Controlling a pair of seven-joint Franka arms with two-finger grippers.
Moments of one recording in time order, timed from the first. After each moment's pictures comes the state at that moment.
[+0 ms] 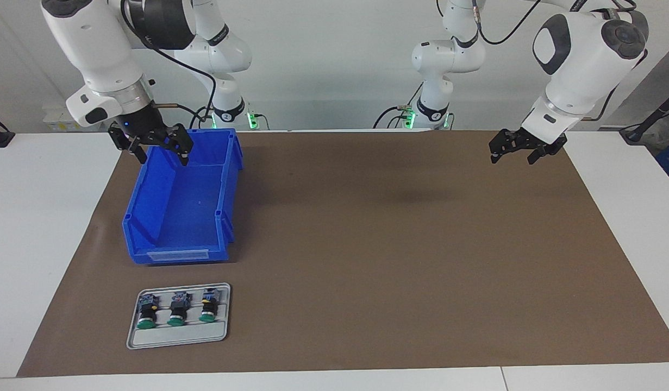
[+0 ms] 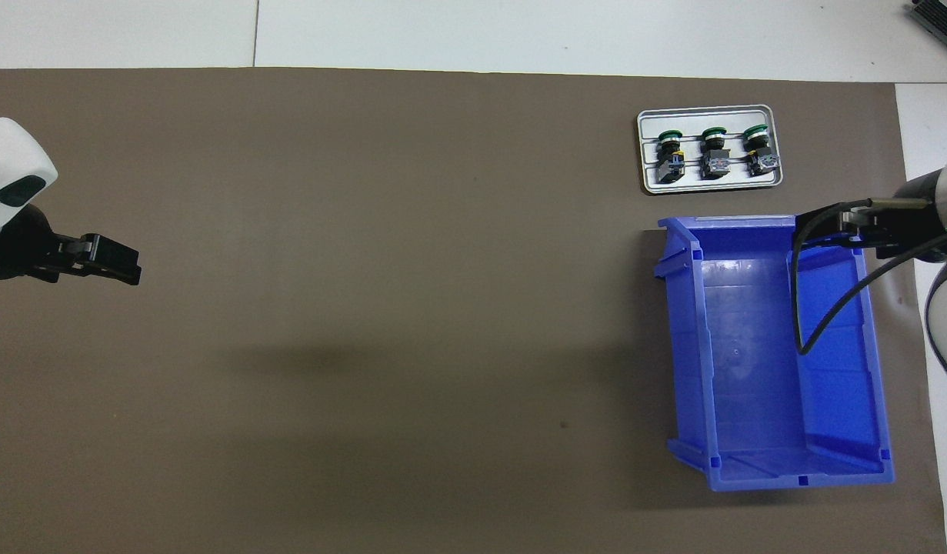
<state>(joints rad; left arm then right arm) -0.05 0.01 0.01 -1.70 -0.02 1.60 0.05 0.00 -0.01 0.02 -1.65 0.00 1.66 0.12</state>
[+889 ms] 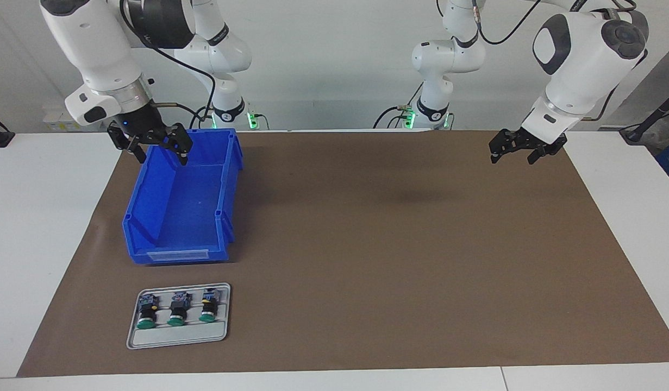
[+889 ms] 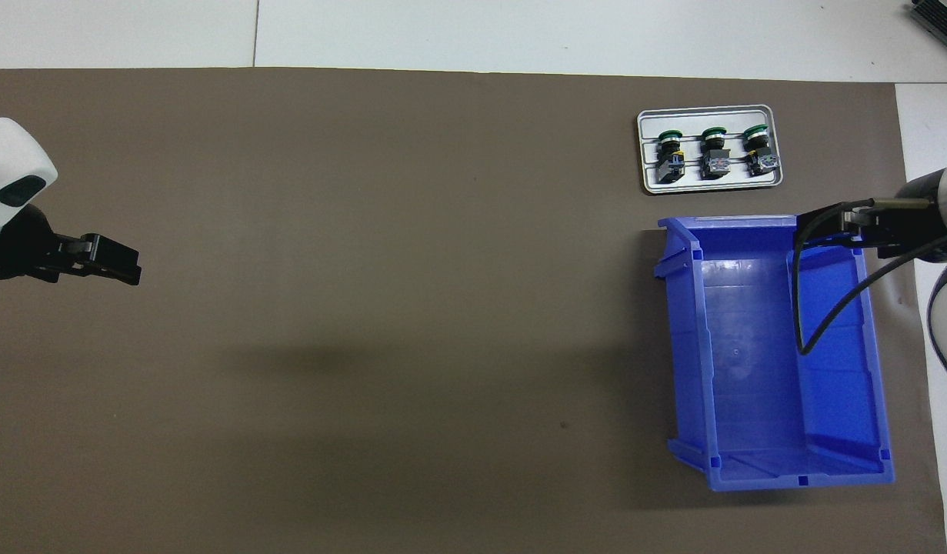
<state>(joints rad) -0.05 0.01 0.01 -1.70 -0.02 1.60 0.05 0.00 -0.01 0.03 -1.65 0.00 1.67 0.12</state>
